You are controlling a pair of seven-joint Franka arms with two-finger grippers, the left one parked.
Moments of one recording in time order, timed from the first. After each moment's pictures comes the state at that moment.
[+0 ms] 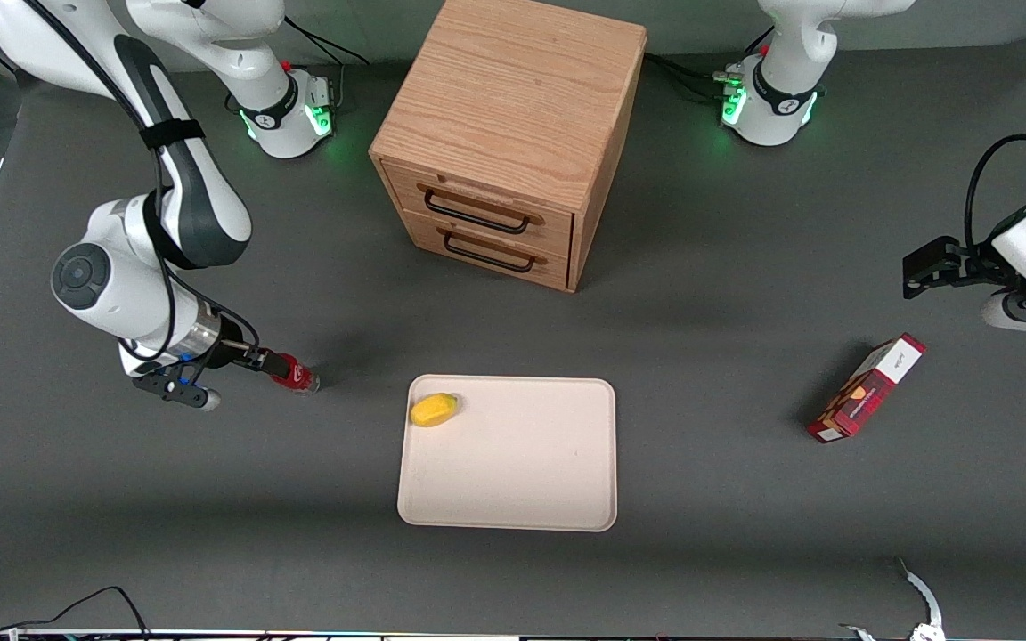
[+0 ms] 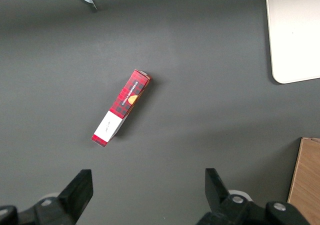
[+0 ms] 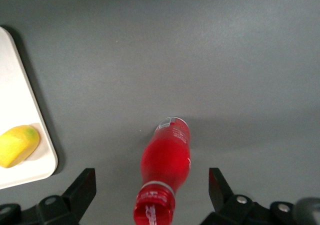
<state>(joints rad) -0.01 0.27 0.16 -2.03 0.06 2.33 0.44</state>
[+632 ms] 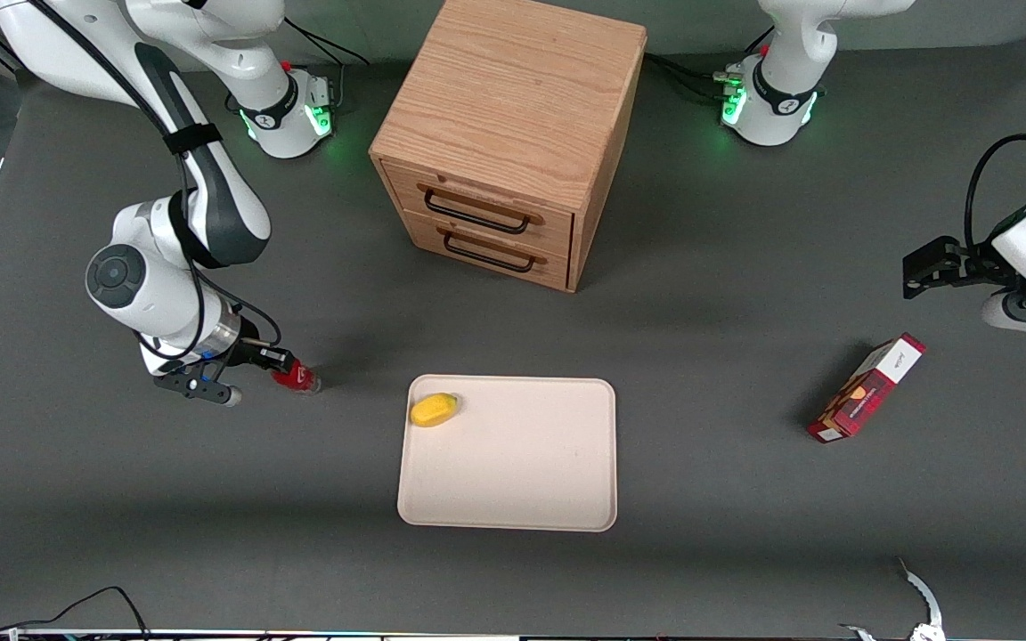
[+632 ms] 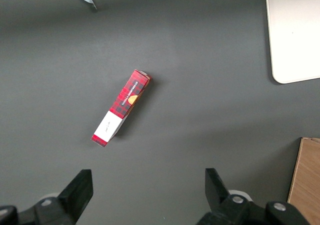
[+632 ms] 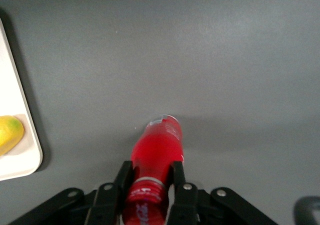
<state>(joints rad) 0.01 0.27 0.17 -2.05 -0.03 2.35 0.46</state>
